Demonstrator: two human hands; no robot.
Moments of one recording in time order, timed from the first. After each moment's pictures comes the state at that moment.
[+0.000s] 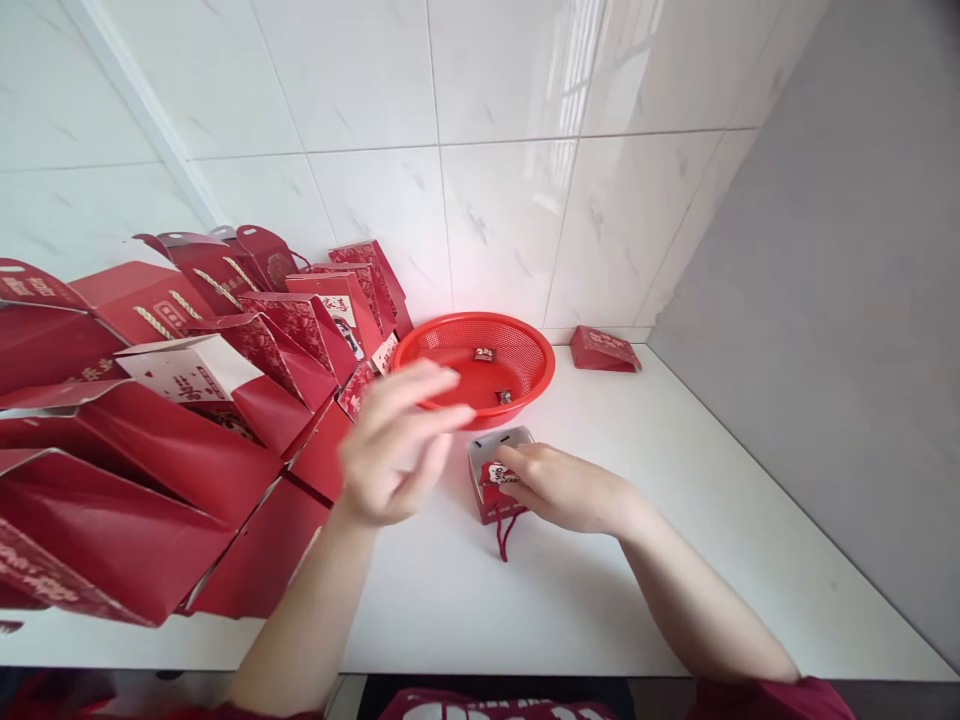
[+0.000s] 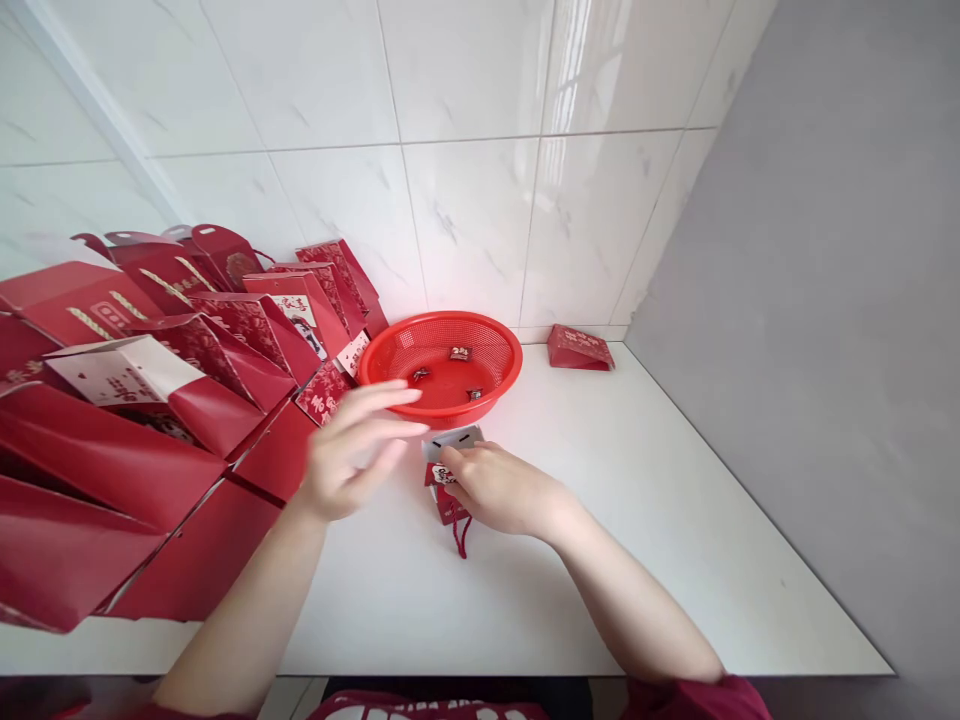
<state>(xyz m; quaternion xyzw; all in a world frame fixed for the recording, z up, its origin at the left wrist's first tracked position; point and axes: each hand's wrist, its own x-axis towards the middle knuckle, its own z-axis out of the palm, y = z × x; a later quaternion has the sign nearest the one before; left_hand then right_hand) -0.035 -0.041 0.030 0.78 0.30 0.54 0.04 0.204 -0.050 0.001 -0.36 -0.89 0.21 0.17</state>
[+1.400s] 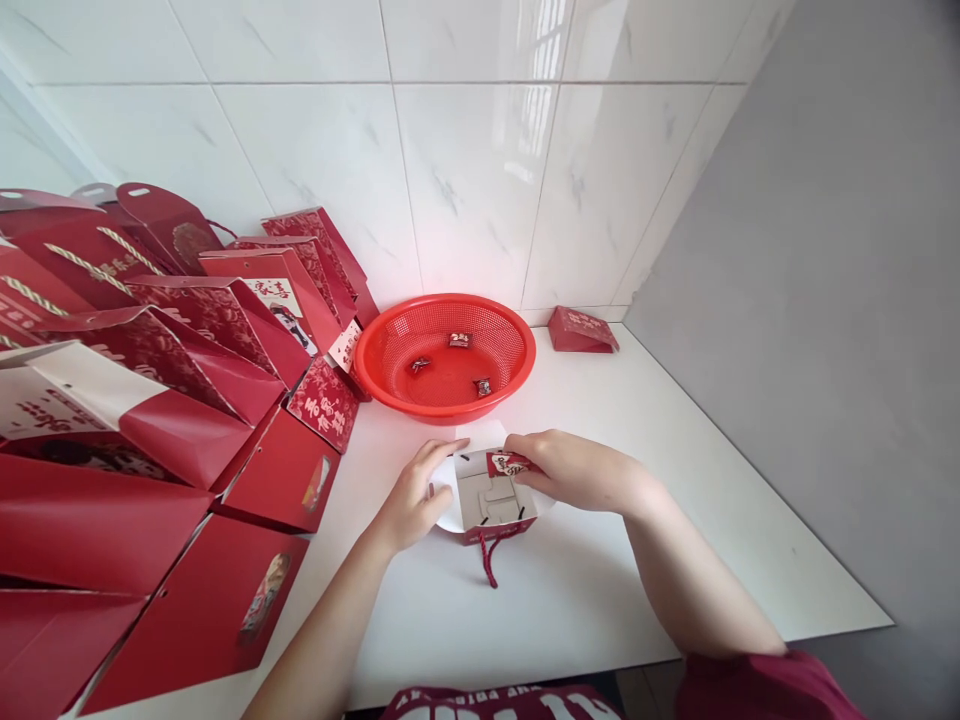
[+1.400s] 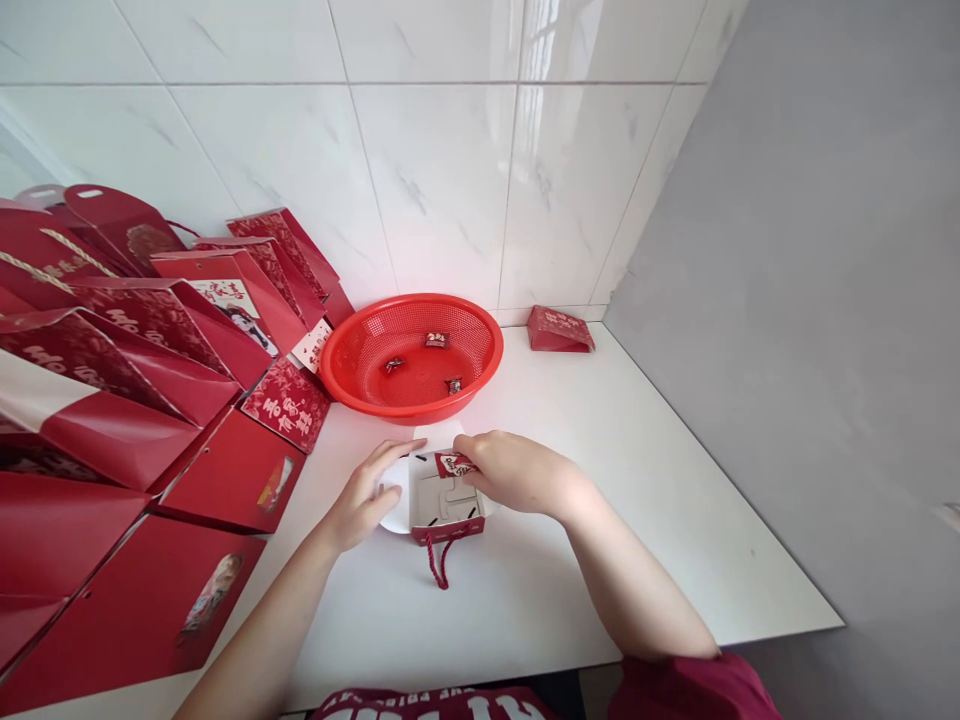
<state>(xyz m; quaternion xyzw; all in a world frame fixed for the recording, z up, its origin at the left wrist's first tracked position) -0.022 -0.014 -0.072 0.76 0.41 0.29 0.42 0.231 -0.027 -0.001 -0.48 -0.84 0.25 0.05</state>
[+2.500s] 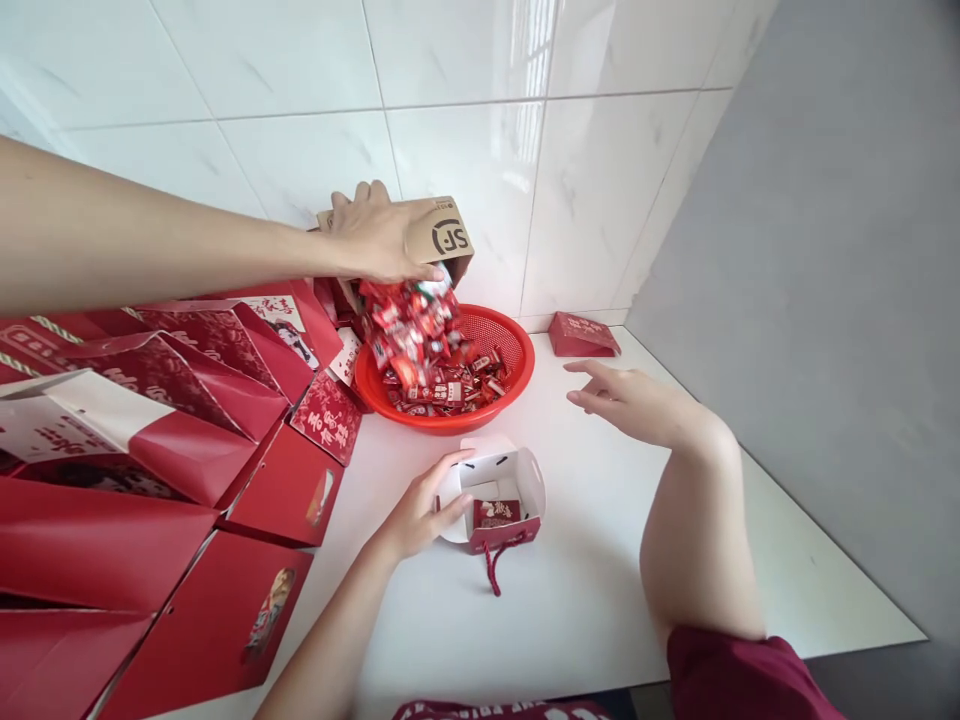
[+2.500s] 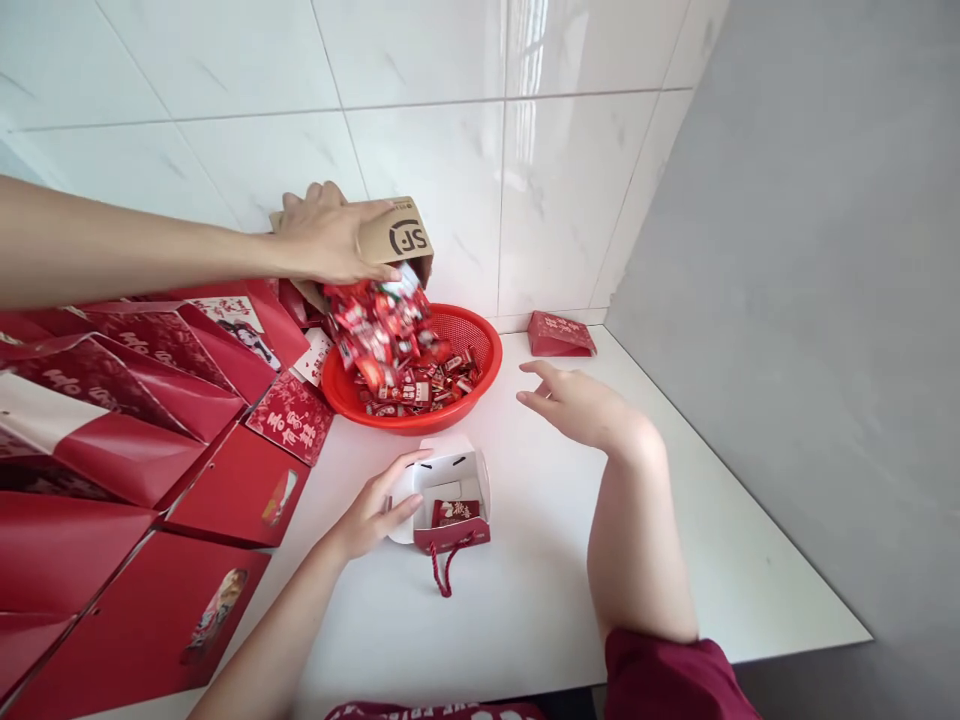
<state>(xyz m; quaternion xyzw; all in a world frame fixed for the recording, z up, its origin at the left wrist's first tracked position) -0.022 -0.007 -0.081 0.78 0.39 0.25 0.43 0.301 -0.001 0.035 -0.69 -0.67 0.25 0.12</state>
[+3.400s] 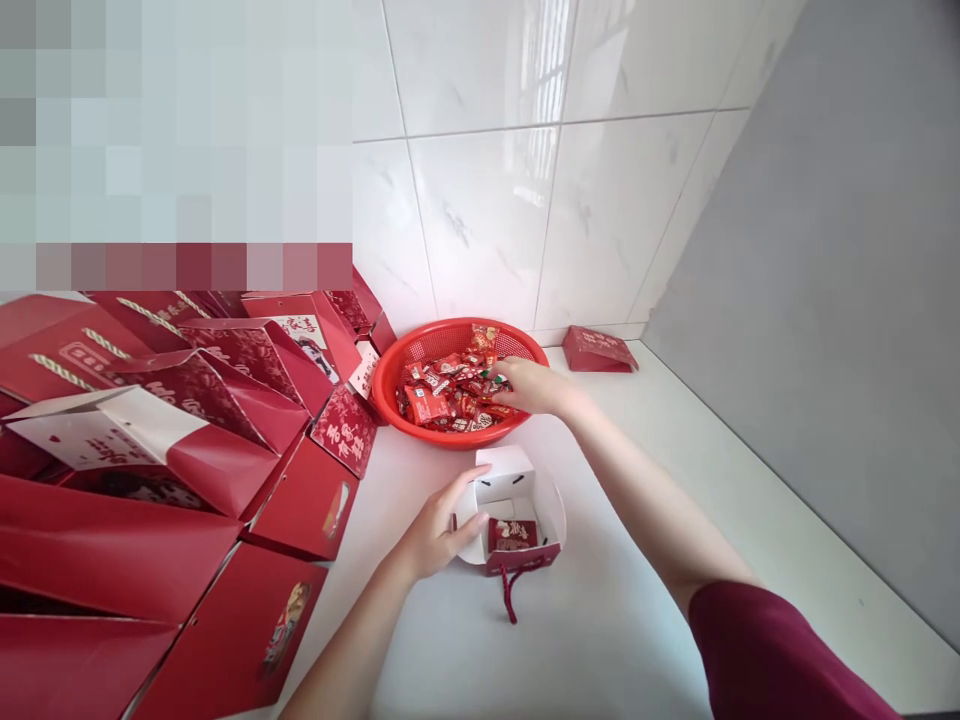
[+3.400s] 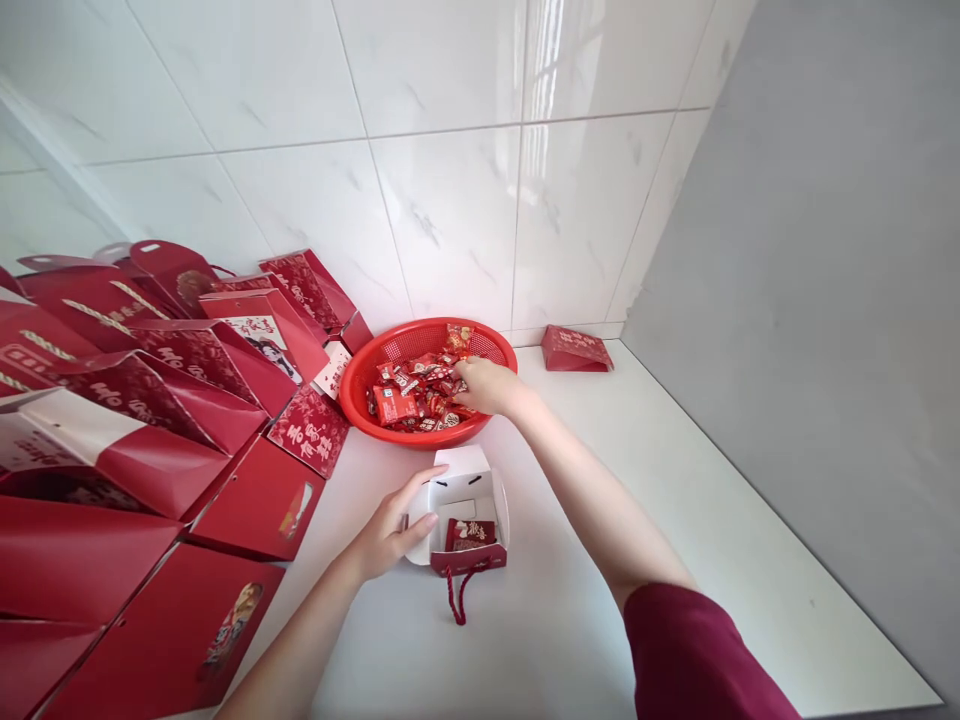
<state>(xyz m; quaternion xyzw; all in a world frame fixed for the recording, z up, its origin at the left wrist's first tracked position) -0.025 -0.009 -0.083 0.78 0.38 0.26 0.43 0.209 0.109 0.007 -0.53 -0.83 0.15 0.12</state>
